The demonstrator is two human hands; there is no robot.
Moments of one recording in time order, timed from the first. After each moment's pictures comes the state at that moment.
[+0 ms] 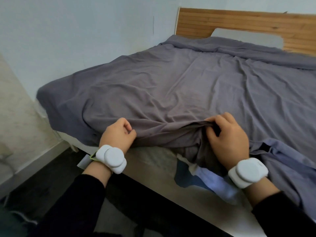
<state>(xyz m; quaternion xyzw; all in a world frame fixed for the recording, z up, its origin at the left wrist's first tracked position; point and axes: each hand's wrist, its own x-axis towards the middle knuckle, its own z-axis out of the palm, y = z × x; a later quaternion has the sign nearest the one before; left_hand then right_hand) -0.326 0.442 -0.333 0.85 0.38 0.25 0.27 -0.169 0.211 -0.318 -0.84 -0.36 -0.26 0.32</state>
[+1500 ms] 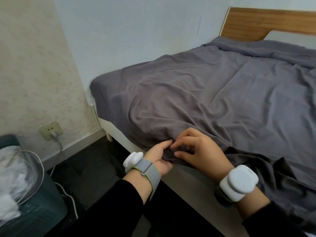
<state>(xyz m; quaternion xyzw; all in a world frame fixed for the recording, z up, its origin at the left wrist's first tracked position) -0.335 0.441 -0.358 0.20 0.36 0.13 0.90 -0.244 0.340 -0.327 -0.74 -0.61 0.05 0.28</state>
